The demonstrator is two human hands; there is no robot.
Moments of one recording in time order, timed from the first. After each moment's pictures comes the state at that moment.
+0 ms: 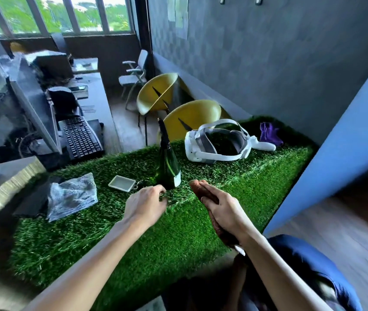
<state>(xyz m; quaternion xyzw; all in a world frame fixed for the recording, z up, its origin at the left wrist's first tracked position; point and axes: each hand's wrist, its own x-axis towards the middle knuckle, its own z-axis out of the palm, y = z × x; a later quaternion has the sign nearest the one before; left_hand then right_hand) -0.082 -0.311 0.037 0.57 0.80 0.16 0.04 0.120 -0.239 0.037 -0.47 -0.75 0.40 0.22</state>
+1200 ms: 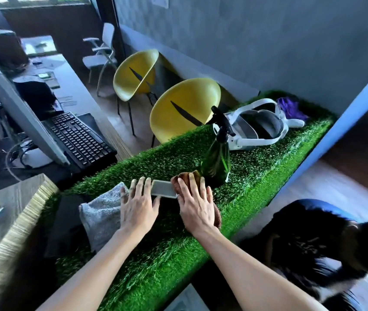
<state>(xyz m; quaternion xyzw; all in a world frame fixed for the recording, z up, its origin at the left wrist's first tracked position) -0.323 -0.294 -0.079 0.61 0.78 0.13 -0.04 -0.162 -0.250 -0.097 -0.58 -0.80 0.09 0.14</state>
